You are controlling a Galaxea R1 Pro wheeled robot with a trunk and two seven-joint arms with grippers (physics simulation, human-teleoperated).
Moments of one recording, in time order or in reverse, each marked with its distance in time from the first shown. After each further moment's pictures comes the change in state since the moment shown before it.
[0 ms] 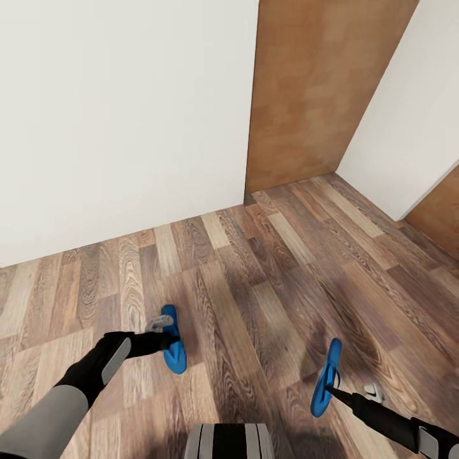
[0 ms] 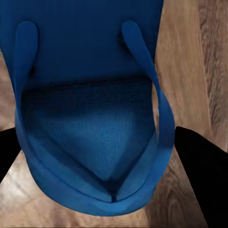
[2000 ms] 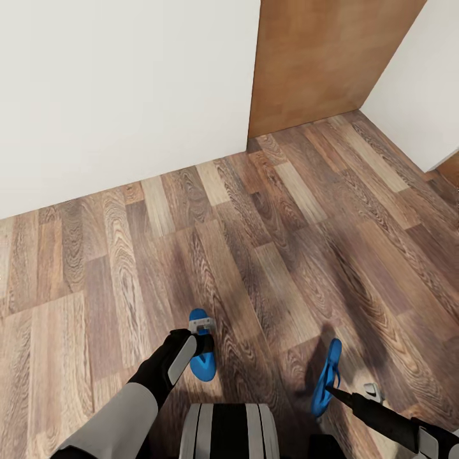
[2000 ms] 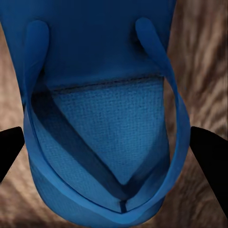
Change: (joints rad) left arm -0.013 -0.341 -0.015 0.004 -0.003 0.006 0.661; right arm 0.000 0.000 0.000 0.000 0.000 0.000 0.000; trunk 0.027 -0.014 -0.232
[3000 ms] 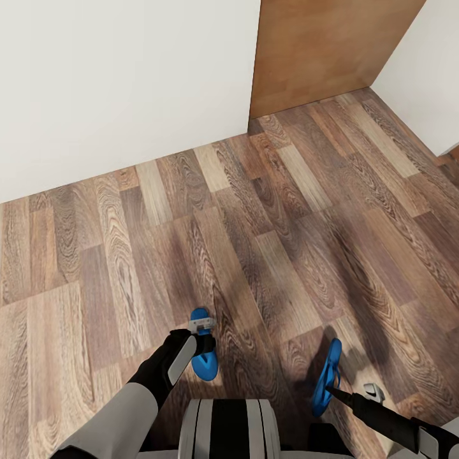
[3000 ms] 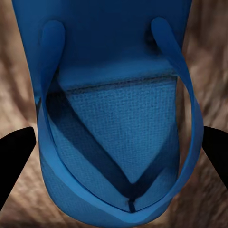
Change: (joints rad) left arm 0.000 0.000 0.000 0.002 -0.001 -0.006 -0.001; right arm 0.000 0.000 0.001 0.000 0.000 0.000 0.000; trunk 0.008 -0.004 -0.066
